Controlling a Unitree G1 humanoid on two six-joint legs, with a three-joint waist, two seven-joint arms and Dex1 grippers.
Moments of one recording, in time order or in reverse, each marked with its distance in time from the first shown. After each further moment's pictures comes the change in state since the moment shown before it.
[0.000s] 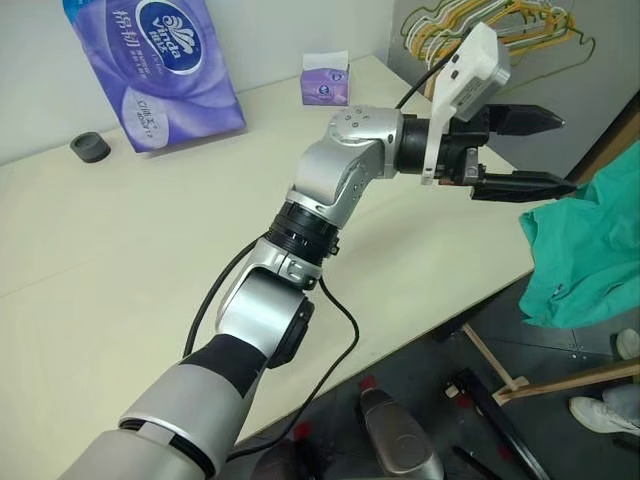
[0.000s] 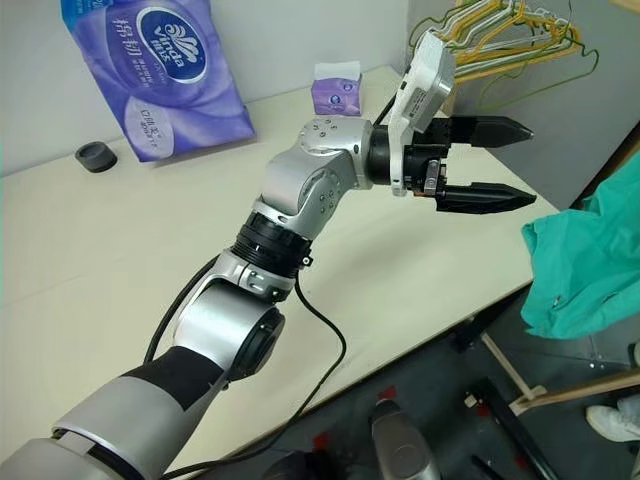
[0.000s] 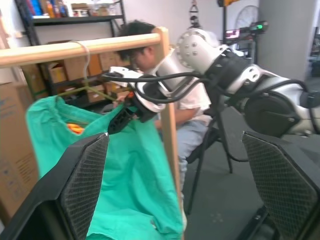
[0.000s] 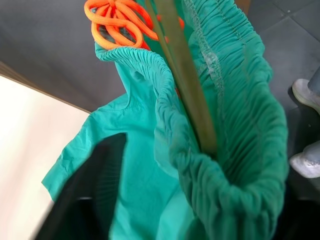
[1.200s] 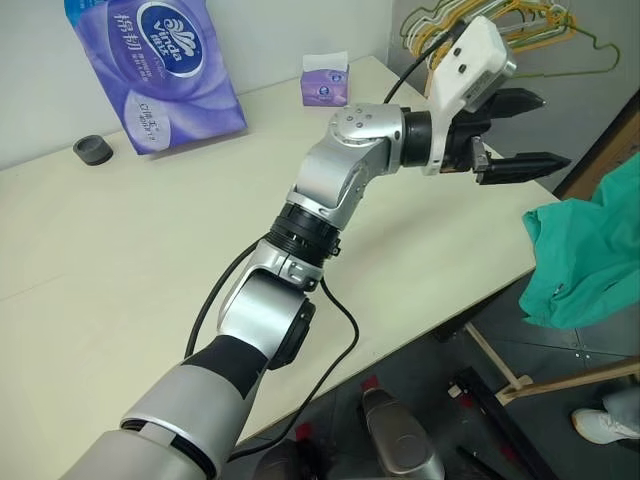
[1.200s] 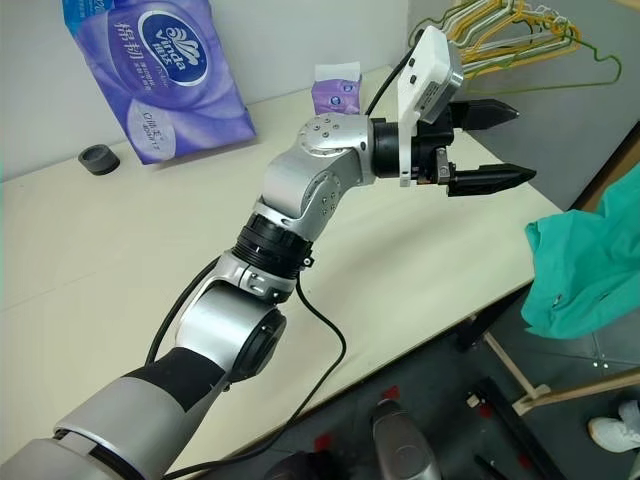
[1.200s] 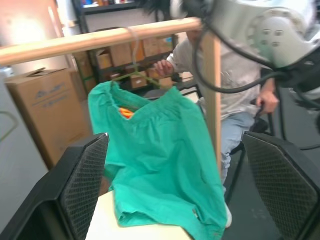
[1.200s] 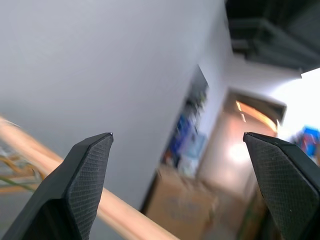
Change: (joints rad) left arm 0.005 -0.005 0.011 -0.019 0.082 -0.015 0.175; right arm 0.161 0.061 0.227 -0.506 -0.170 -1.068 -0.041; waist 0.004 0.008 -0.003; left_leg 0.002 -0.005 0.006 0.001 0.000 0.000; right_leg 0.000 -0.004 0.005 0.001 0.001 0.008
